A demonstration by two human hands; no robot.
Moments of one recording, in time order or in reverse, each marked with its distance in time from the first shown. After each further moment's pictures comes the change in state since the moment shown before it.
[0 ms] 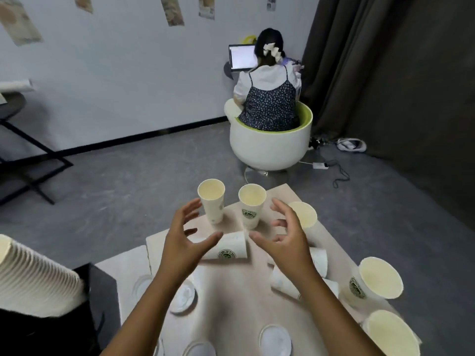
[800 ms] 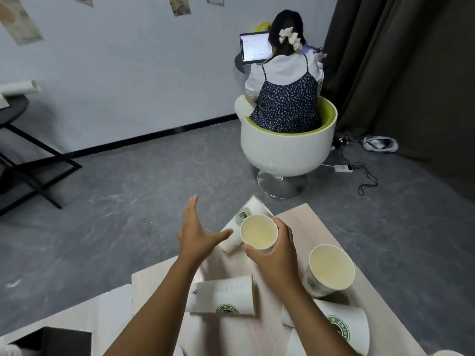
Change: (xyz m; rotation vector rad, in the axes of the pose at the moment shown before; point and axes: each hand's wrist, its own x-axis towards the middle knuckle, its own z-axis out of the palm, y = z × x) left_hand 0.178 -0.131 0.078 0.298 0.043 -0.261; right_hand 0.147 0.112 0.060 -0.196 0.060 0.101
